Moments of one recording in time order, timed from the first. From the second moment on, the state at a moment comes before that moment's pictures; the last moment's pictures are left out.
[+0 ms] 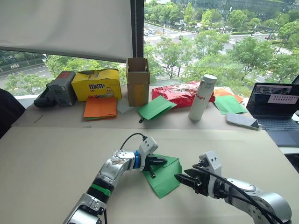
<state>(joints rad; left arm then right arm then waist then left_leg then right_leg) -0.53 0.23 -0.30 0.22 -0.19 0.56 -0.91 -0.02 -0.40 -0.14 -0.58 0.68 1.15 0.36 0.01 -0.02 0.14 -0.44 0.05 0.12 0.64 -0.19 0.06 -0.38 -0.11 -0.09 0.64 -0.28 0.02</state>
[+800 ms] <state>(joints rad) -0.53 0.48 -0.14 0.07 -0.42 0.64 -1.16 -0.44 -0.74 0.02 -0.25 0.63 1.05 0.73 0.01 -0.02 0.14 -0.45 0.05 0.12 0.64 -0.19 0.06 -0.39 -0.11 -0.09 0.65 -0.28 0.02</state>
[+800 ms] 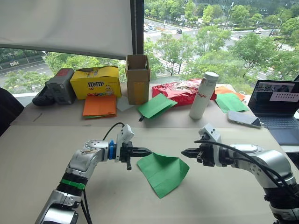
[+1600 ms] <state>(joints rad) -0.53 0.50 -0.20 0.06 -0.44 0.62 -1.21 -0.03 -0.19 -0.44 -0.61 0.97 1.43 0.16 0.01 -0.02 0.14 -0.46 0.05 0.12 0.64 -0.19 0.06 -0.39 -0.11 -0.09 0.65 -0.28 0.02</state>
